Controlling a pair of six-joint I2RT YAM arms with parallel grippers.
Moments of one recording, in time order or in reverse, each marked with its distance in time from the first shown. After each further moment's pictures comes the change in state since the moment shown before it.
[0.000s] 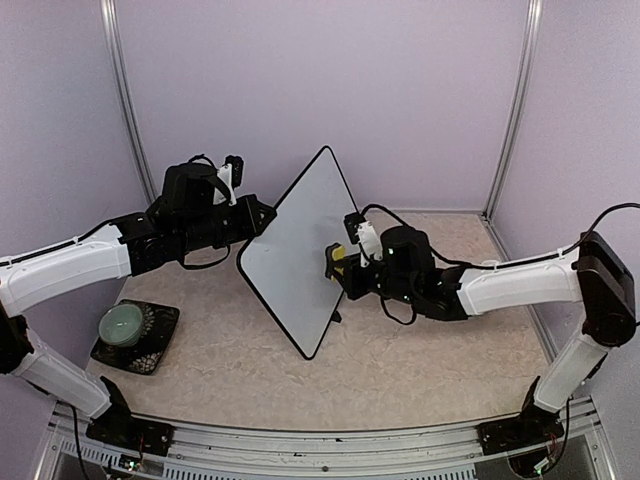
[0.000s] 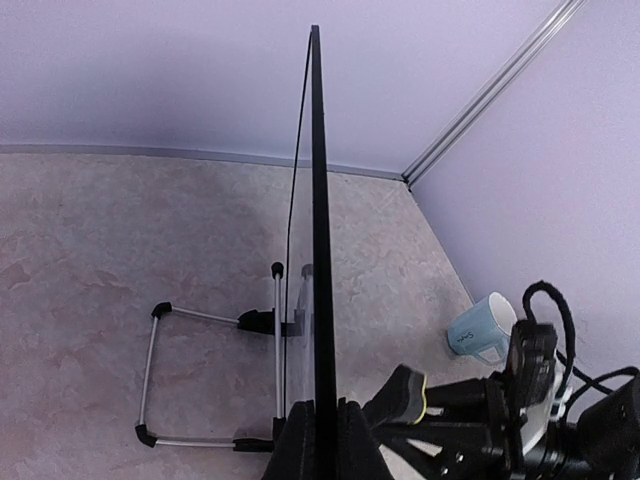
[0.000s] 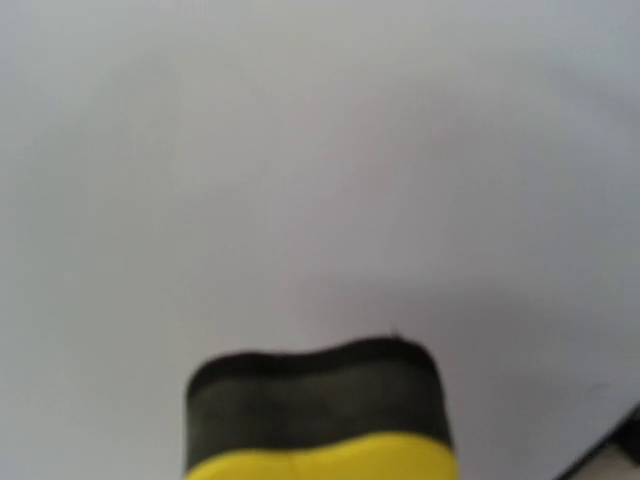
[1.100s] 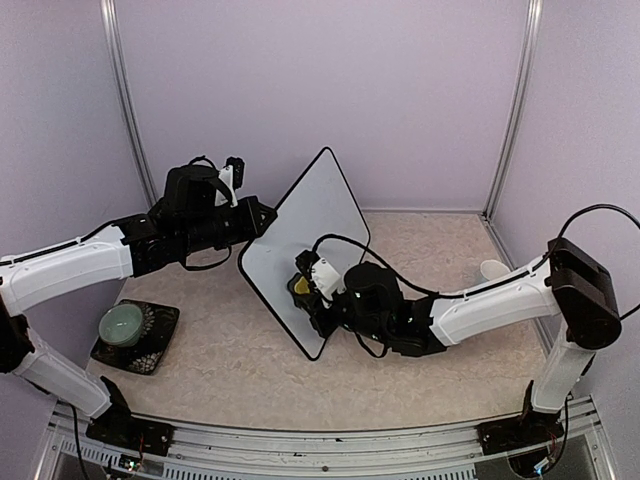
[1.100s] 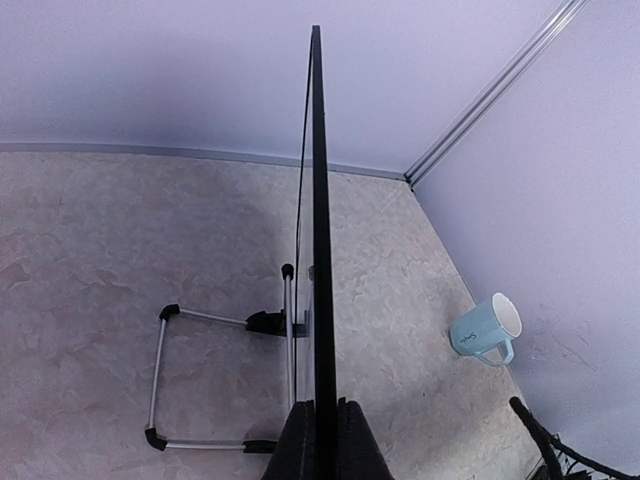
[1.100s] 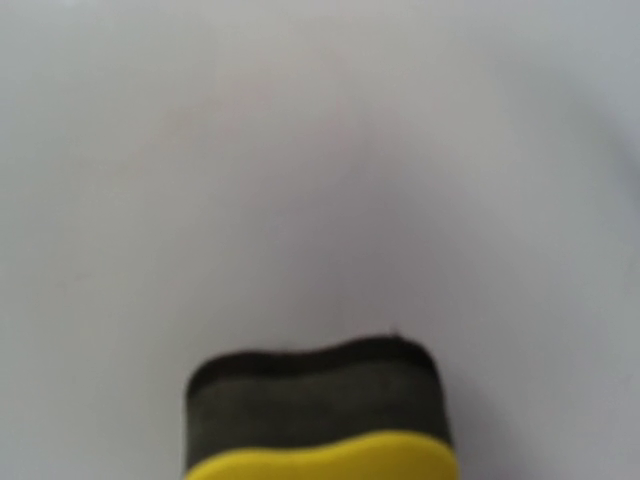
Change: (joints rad) left arm 0.000 0.008 -0.010 0.016 -0.003 0.000; right arm 0.259 0.134 0.017 0.135 0.166 -0.290
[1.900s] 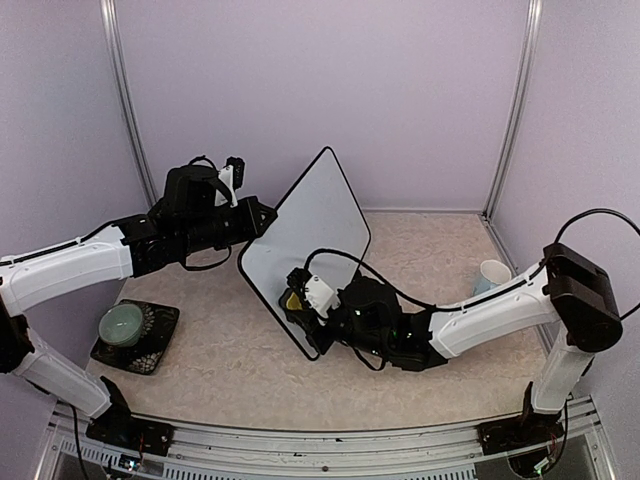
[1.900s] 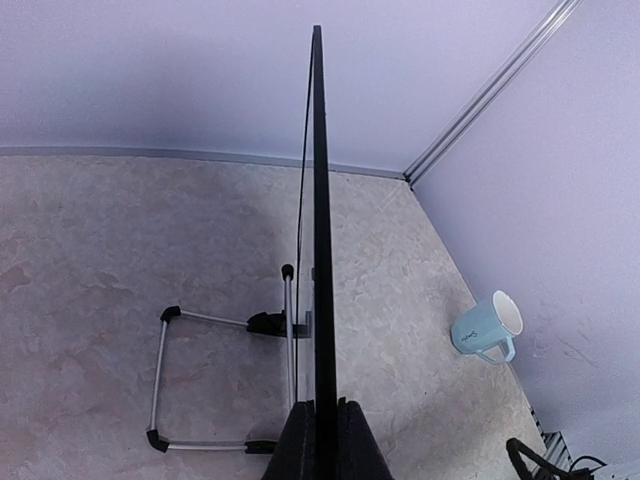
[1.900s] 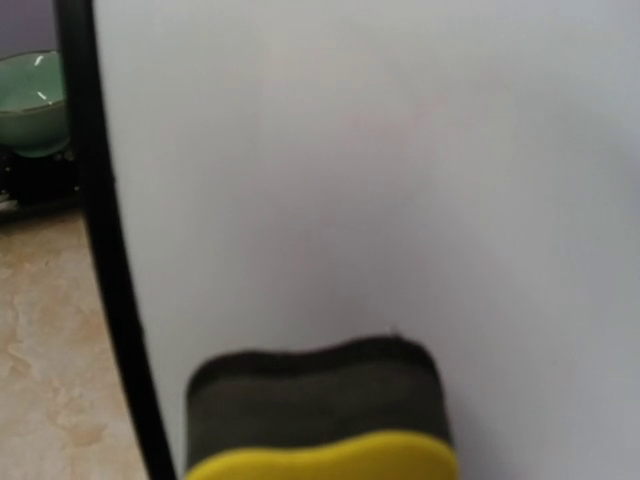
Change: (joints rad) left arm 0.000 -0.001 -0.002 0.004 0.003 0.000; right arm 0.061 0.004 -0.045 0.073 -0.025 -0.057
